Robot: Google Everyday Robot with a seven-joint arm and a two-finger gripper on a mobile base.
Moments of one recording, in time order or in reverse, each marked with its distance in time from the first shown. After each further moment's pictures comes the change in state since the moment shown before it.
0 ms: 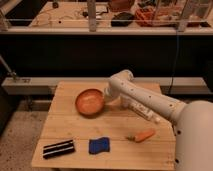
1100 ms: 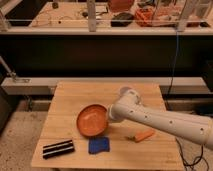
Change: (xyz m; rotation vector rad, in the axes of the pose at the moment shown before) arm -0.141 -0.008 -0.042 -0.029 0.007 -0.016
